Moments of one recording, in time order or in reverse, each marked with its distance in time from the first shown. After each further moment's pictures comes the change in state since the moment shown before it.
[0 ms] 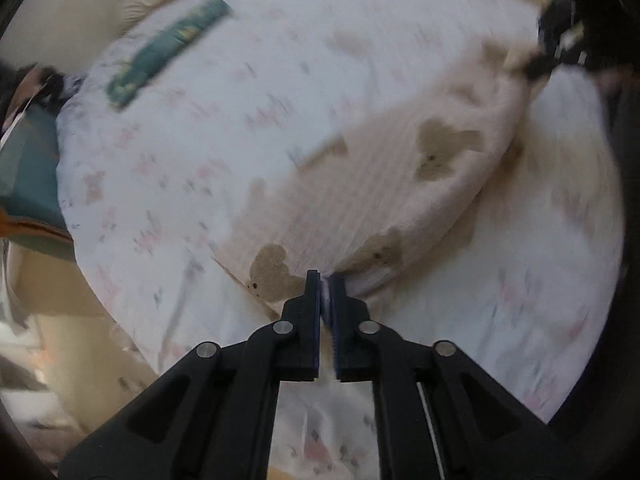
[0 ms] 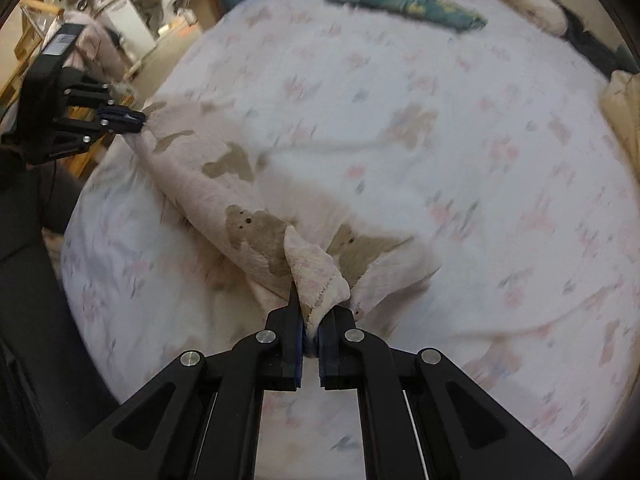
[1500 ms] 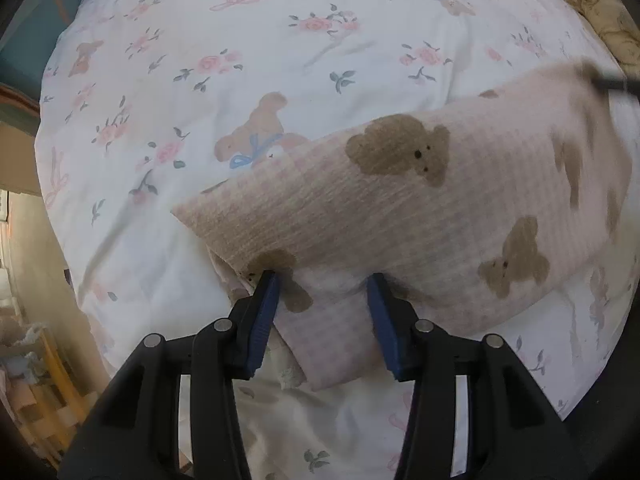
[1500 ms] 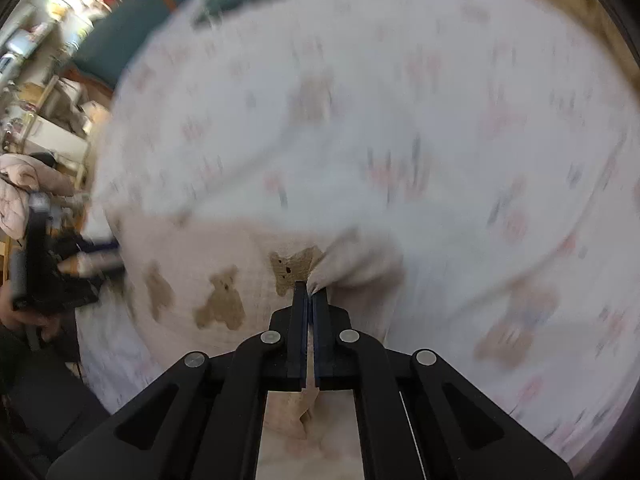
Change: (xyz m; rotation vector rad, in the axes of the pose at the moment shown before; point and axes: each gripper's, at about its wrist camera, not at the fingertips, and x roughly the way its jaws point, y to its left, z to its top) left arm 0.065 0.020 0.009 -0.410 0.163 -0.093; right arm 0.003 -0.065 0.011 0.515 -0.107 -0.006
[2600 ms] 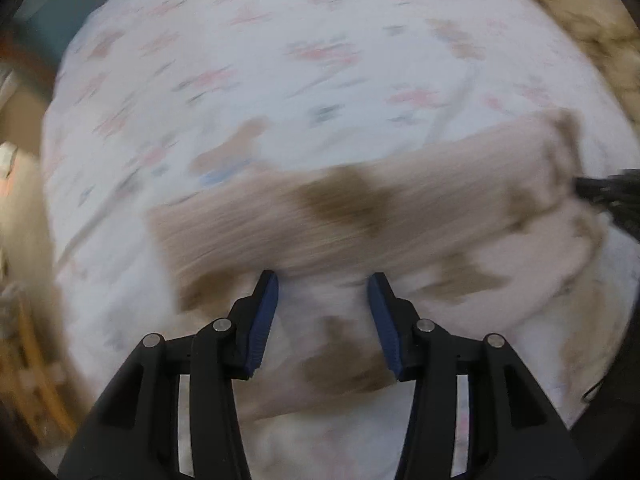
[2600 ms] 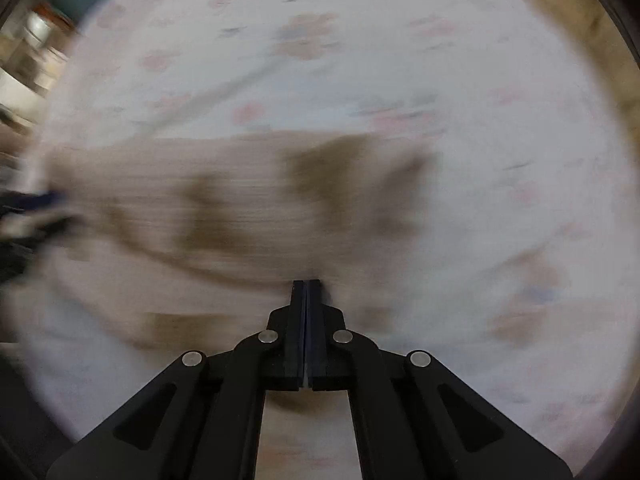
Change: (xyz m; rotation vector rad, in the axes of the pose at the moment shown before) left arm -0.016 -0.005 0.000 -0.195 -0.083 0.017; right arm 0.055 0.012 -0.029 -0.128 0.148 -0.359
